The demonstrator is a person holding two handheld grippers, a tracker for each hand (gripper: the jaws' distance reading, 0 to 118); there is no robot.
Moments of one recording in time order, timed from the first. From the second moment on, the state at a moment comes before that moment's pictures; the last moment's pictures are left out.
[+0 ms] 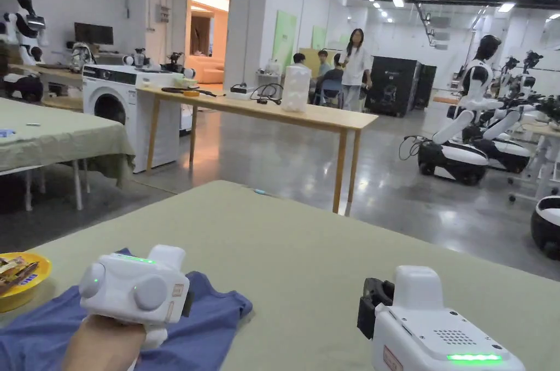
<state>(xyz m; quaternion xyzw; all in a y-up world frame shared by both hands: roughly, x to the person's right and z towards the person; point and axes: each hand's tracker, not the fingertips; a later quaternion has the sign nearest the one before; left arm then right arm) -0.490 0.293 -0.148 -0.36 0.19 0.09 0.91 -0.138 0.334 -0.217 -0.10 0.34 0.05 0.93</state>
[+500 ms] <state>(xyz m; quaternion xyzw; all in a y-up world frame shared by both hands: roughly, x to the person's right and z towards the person) -0.555 0.109 -0.286 -0.50 0.17 0.12 0.84 -0.126 0.279 -0.256 -0.18 0.32 0.08 0.93</state>
